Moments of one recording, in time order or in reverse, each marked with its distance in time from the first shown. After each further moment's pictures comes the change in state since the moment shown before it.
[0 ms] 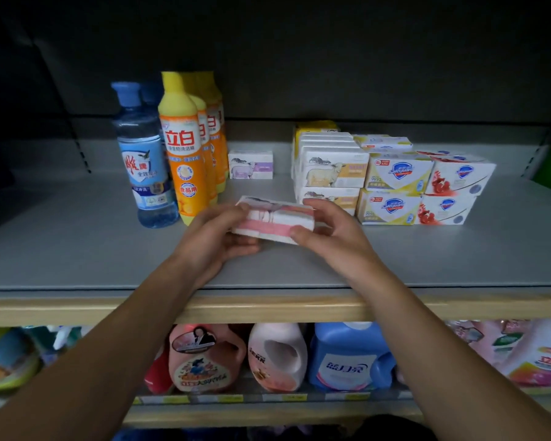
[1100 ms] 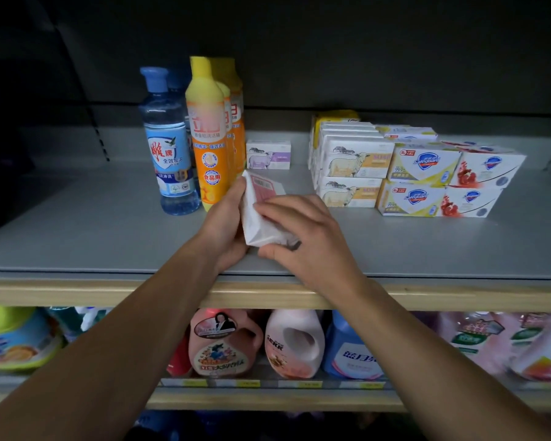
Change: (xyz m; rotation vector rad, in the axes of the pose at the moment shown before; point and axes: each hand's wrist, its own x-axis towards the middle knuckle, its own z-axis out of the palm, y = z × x) left_hand 0.009 0.004 -0.006 -0.384 0.014 -0.174; right_hand -0.026 -0.028 0.065 -0.602 0.024 -0.708
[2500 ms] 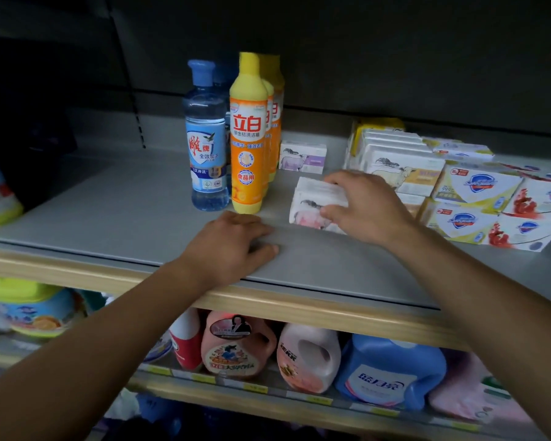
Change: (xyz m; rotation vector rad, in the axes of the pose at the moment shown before) left_hand -0.024 0.015 -0.066 1.888 -0.040 0.494; right_hand 0.071 0.049 -0.023 -0.349 -0.419 0.298
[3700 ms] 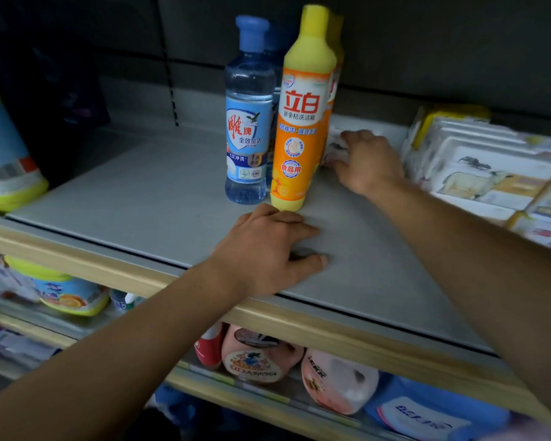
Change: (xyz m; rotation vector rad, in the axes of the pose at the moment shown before) left_hand 0.007 -0.010 0.007 -0.002 -0.018 -0.069; right_hand 0.139 0.007 0.085 -0.232 0.031 0.028
